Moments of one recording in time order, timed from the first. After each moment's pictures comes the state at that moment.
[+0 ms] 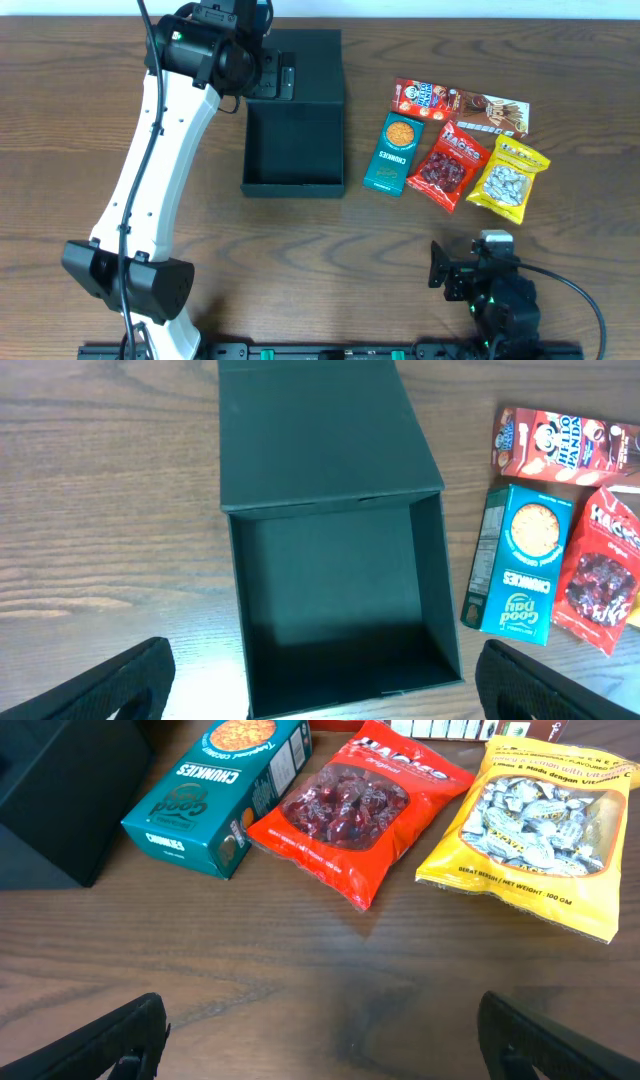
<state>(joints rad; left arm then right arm) -0.30 1.87 2.10 -1.29 0.06 -0.20 0.20 0.01 0.17 -0.71 0.08 0.20</state>
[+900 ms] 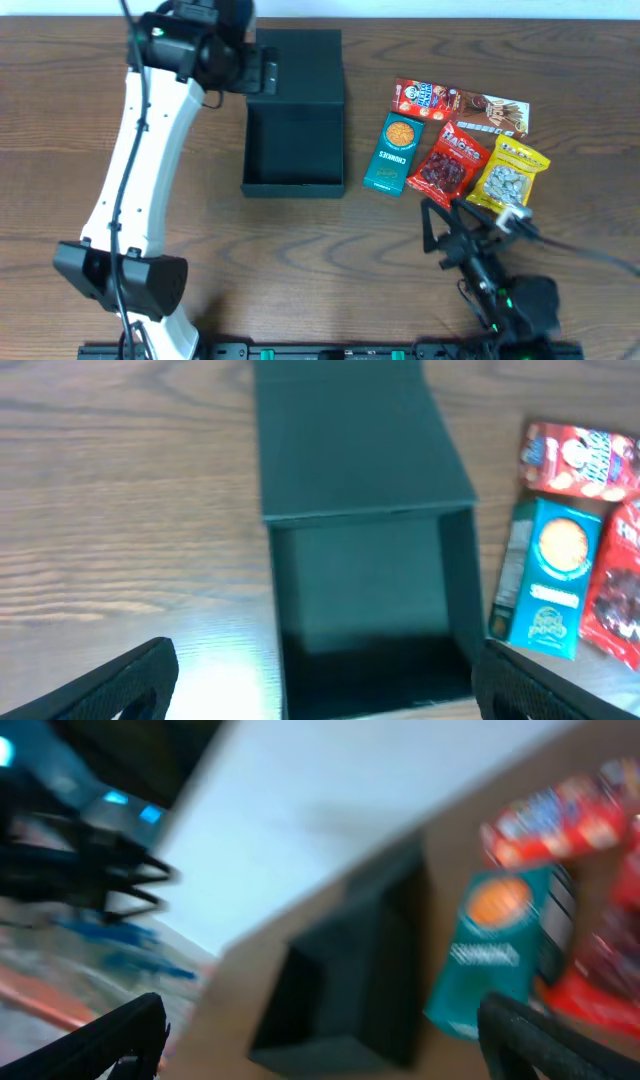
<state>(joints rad) -0.21 1.87 2.10 -1.28 0.08 -0.14 0.19 0.27 0.18 -0.03 -0.24 0.83</state>
